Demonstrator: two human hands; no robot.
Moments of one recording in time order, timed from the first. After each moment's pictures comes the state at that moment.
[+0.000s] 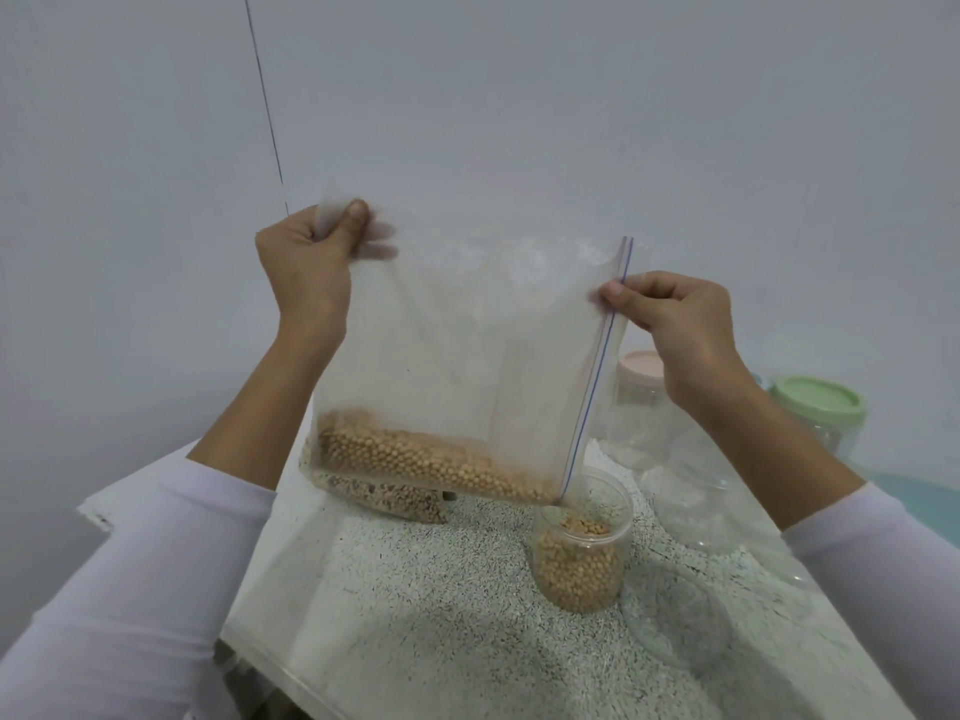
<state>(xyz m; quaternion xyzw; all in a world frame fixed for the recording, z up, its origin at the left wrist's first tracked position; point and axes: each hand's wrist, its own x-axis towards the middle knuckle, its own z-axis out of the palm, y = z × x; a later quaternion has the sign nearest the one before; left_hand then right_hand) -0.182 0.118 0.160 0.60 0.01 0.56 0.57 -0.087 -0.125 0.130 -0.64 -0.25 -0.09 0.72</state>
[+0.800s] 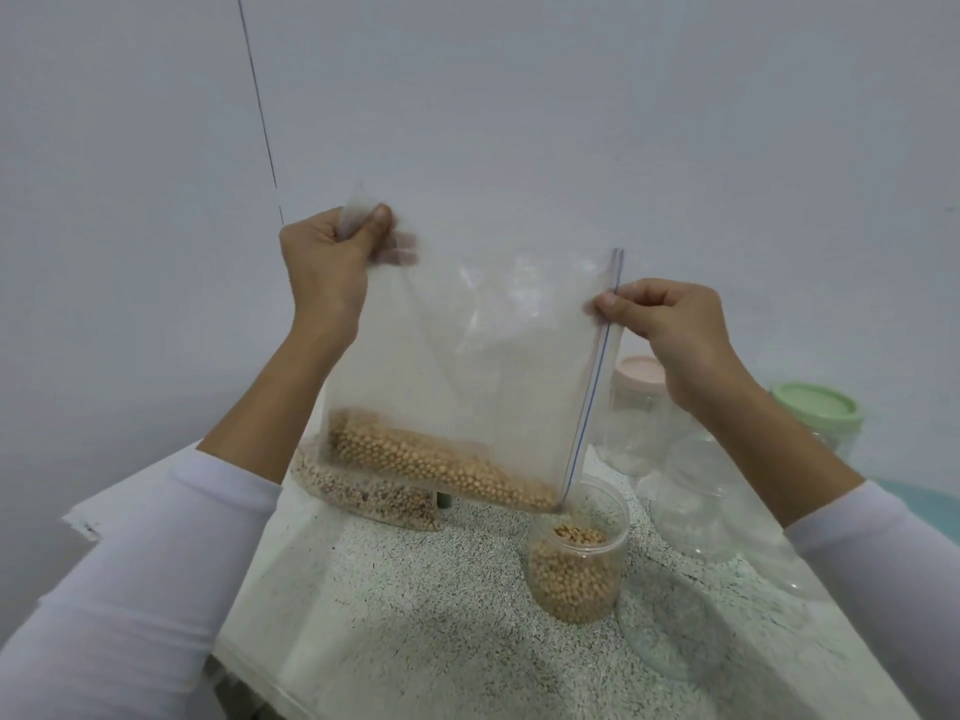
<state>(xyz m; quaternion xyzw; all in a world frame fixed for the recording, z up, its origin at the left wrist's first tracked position) -0.166 0.113 0.163 0.62 0.00 0.53 0.58 -0.076 -0.127 0.133 -0.68 -0.26 -0.08 0.69</state>
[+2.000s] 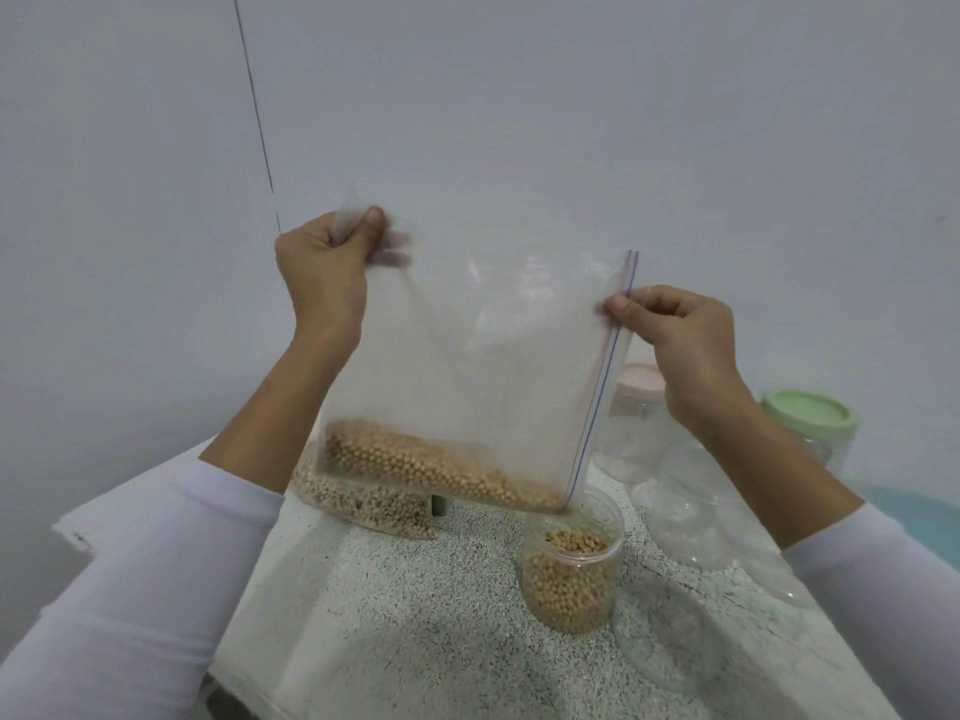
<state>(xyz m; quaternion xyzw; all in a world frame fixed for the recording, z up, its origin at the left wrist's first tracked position) -0.163 0.105 0.164 0.61 0.01 0.55 0.57 -0.077 -0.132 0.126 -0.64 -0.25 -0.12 0.72</state>
